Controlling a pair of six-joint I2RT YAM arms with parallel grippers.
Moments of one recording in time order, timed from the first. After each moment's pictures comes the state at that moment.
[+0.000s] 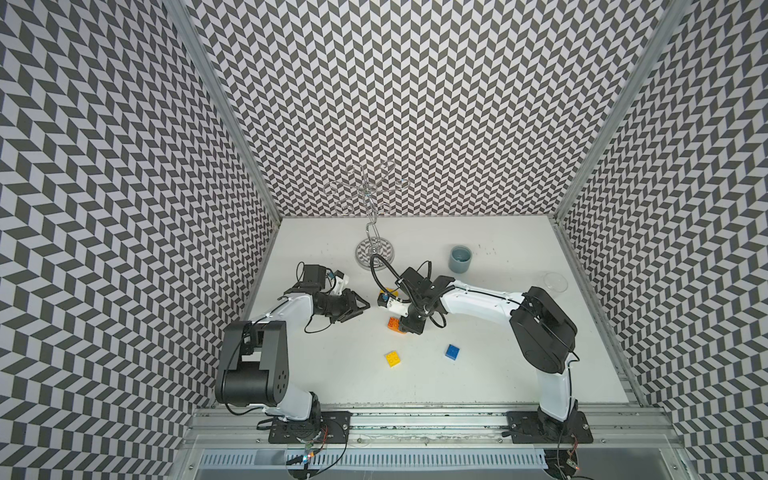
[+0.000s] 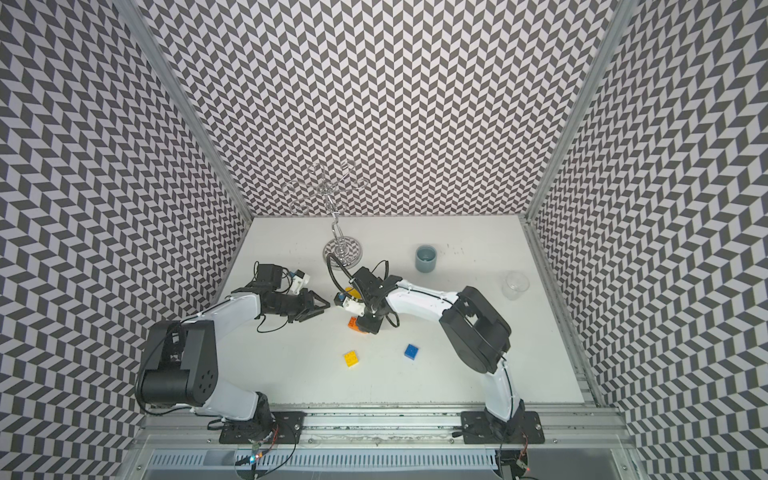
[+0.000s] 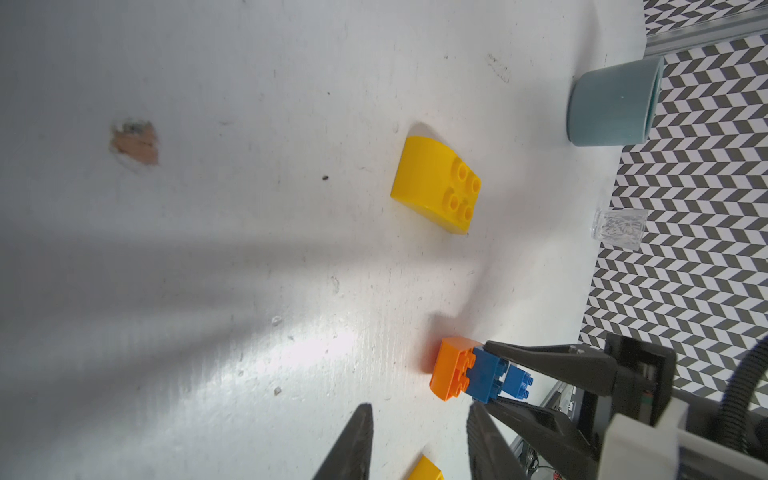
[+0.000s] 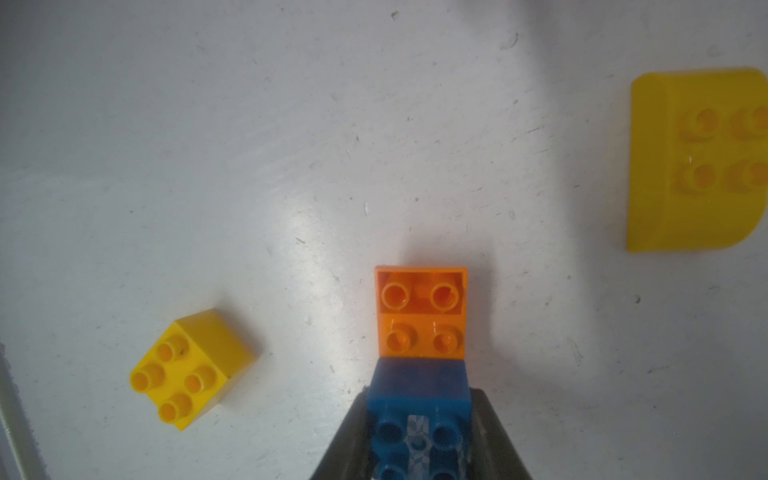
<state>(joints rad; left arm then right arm) -0.02 1.53 0.79 -0.42 0.77 -0.38 0.87 2.00 1.42 -0.63 -0.20 -0.36</state>
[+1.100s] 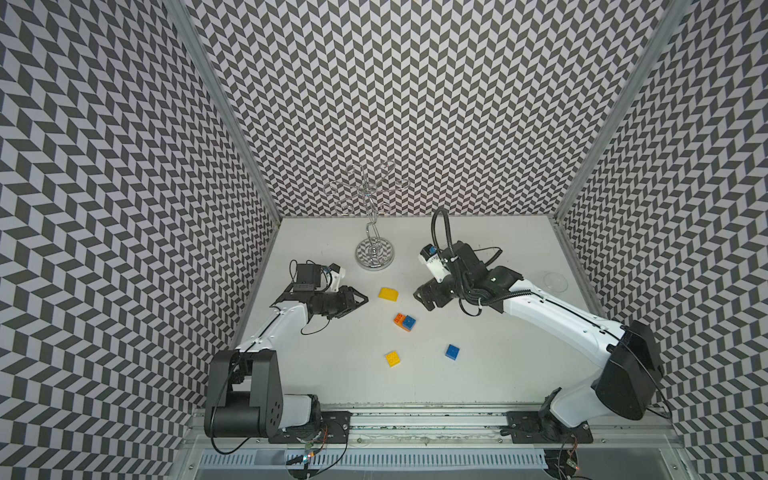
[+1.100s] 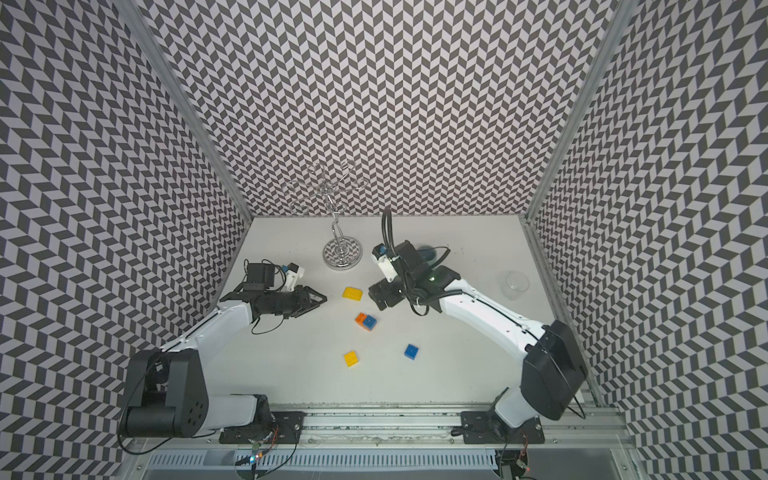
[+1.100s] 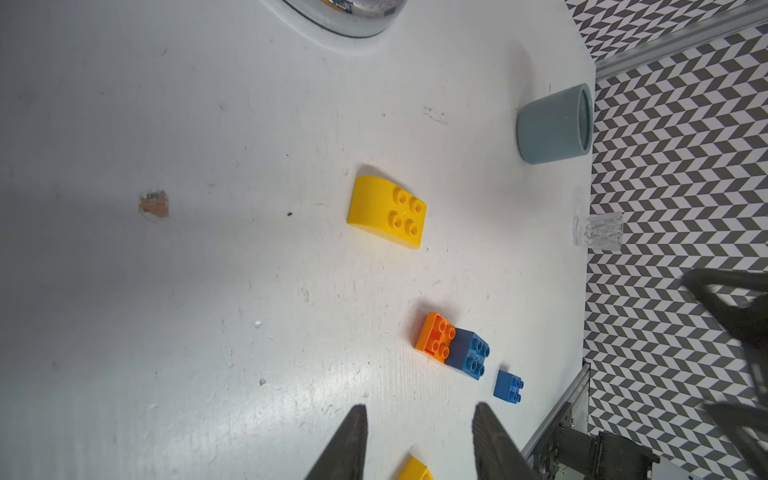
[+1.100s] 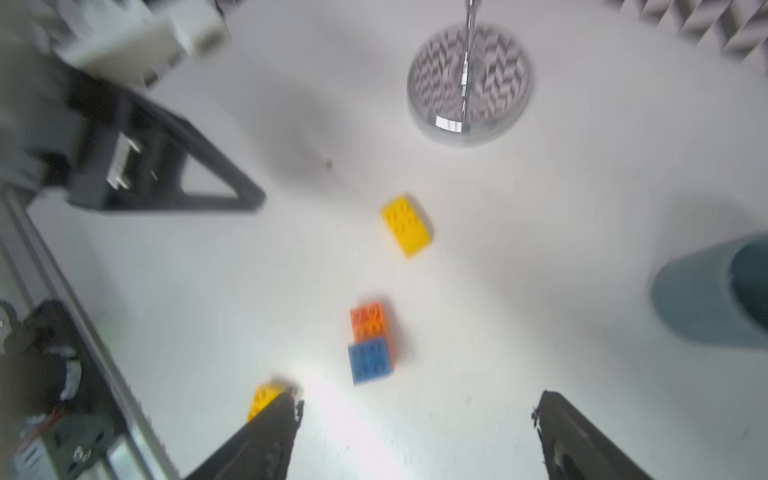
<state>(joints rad) -0.02 1.33 0.75 -0.41 0.74 -0.36 0.75 1.52 1.19 -0.59 -0.12 0.14</state>
